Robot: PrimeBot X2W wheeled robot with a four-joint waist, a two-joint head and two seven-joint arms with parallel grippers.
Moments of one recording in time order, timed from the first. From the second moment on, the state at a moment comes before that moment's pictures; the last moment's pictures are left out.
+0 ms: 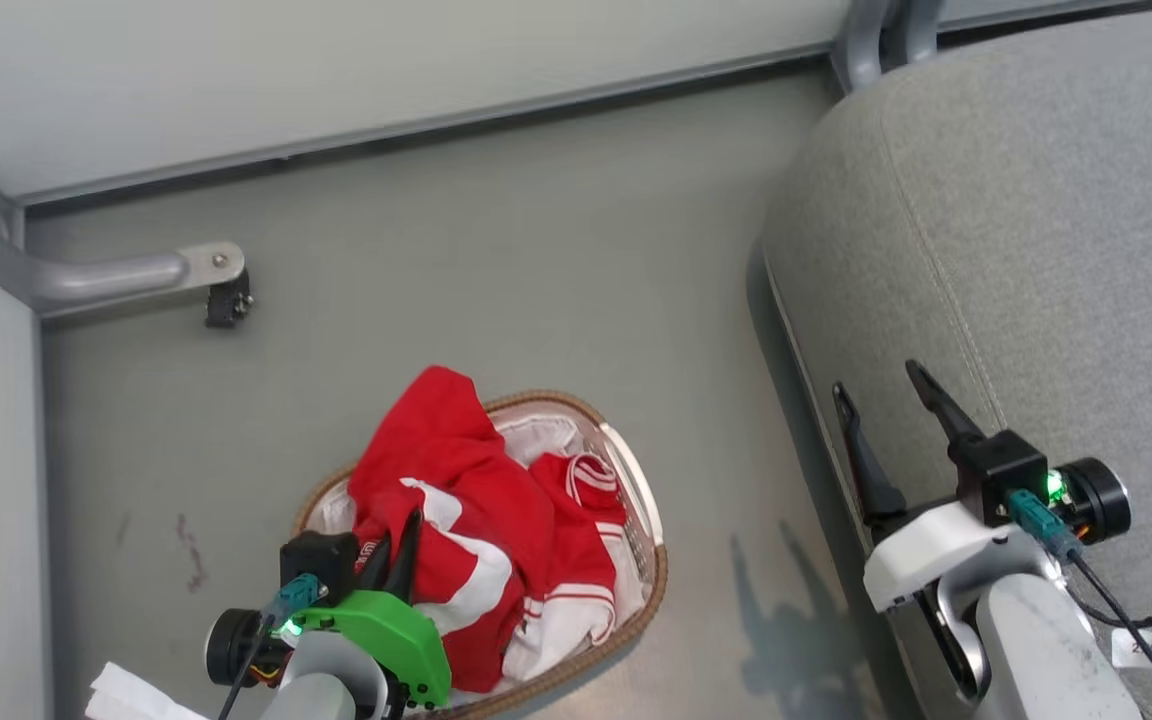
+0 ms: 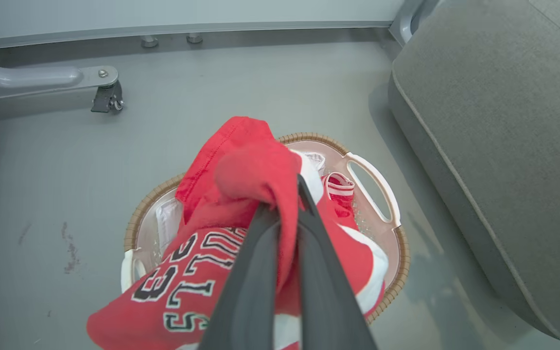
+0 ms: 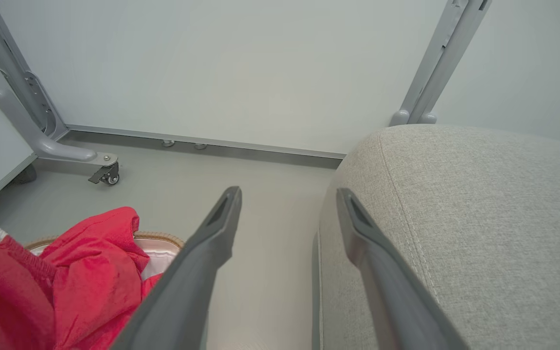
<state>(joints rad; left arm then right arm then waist) -0.31 0.08 -0.40 0.77 -0.41 -0.11 -0.26 -0.26 -0.05 0.05 0.33 -0.02 0.13 -0.26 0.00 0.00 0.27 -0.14</state>
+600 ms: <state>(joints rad) -0.30 0.05 -0.31 0.40 -0.31 -0.12 -0.26 -0.10 -0.05 0.09 0.36 -0.02 0.13 -0.26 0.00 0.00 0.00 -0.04</state>
